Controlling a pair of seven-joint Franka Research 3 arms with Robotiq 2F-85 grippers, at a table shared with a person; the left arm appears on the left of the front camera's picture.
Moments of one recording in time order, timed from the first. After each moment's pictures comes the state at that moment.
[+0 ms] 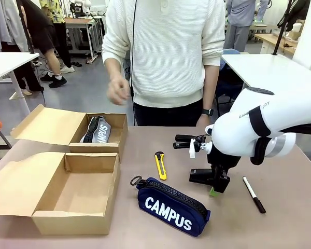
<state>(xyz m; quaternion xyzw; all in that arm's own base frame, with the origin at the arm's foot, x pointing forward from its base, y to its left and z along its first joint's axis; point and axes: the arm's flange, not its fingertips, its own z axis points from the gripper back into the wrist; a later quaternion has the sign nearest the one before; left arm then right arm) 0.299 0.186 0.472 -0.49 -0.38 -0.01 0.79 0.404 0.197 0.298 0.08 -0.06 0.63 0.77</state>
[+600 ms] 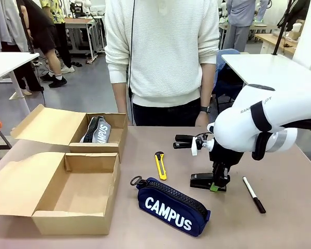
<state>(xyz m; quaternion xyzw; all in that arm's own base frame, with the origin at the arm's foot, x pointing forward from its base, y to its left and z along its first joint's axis) 0.299 0.186 0.472 -0.49 -0.38 -0.01 0.79 0.410 0.191 0.302 0.09 -0.04 0.63 0.77</state>
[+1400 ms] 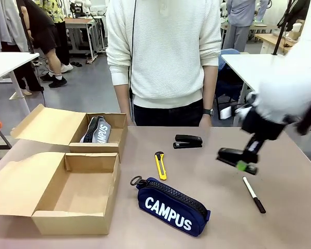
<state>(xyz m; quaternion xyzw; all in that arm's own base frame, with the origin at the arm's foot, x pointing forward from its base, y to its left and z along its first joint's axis) 0.299 0.186 0.473 -0.49 -0.38 -0.01 0.79 0.364 0.109 0.434 0.10 -0.04 0.37 0.92</state>
